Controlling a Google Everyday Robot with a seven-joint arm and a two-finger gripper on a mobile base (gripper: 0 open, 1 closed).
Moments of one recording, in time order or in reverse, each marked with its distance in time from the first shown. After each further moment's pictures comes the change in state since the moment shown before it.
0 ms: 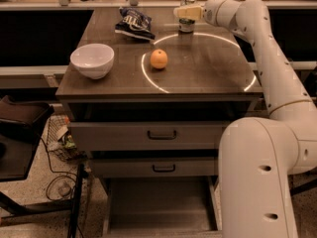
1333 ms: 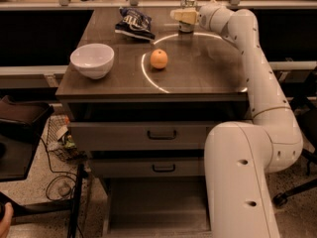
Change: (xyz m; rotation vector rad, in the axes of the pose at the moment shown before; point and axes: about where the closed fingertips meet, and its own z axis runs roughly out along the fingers) arm 0.023 -0.005 0.028 0.011 -0.061 0.055
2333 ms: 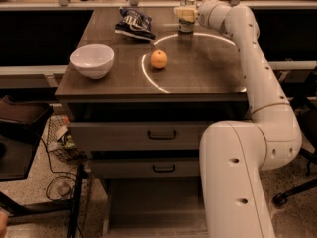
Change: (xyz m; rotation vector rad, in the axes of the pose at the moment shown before) arm -0.004 -0.006 0.004 0.041 0.045 -0.105
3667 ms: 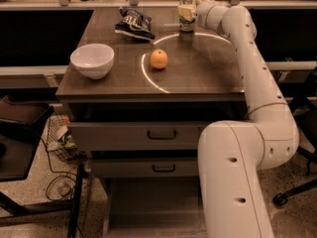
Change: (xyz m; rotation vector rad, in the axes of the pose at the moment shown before) arm 0.005 0.009 0.008 -0.012 0.005 0.003
